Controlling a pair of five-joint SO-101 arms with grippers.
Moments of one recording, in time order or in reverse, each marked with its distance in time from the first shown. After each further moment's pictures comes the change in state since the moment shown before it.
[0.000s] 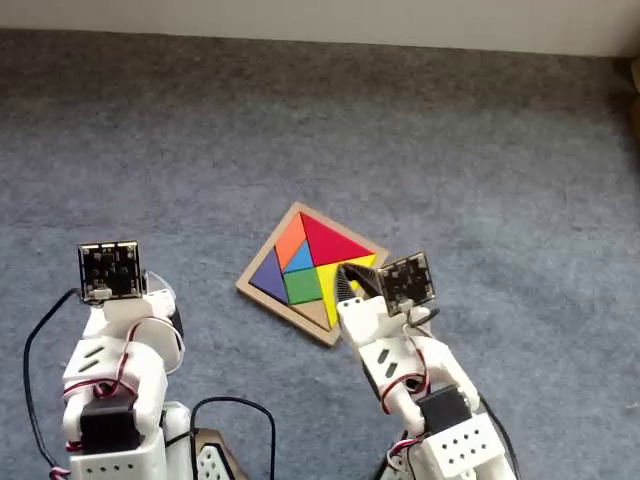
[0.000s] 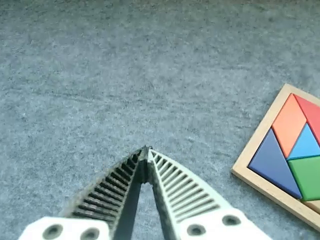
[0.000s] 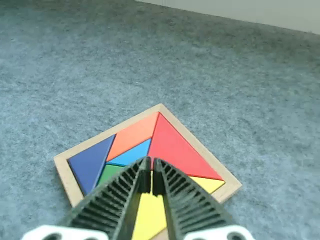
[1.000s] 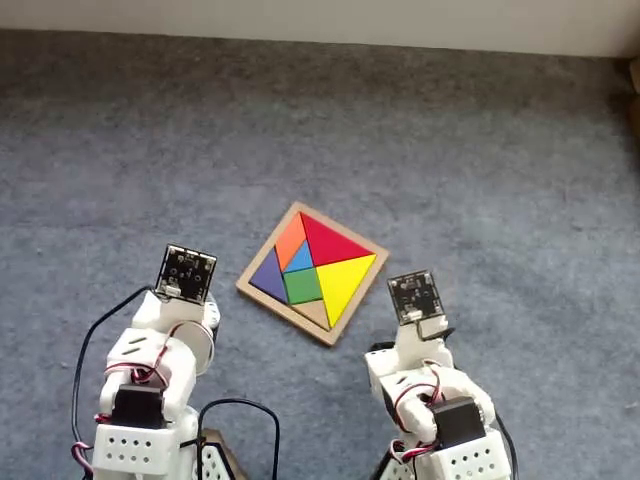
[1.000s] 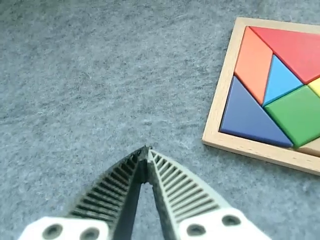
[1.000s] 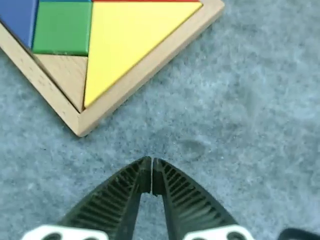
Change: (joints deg) left arm 11.3 -0.1 16.1 -10.1 -10.7; right arm 5.6 -13.9 0.3 48.0 -0.1
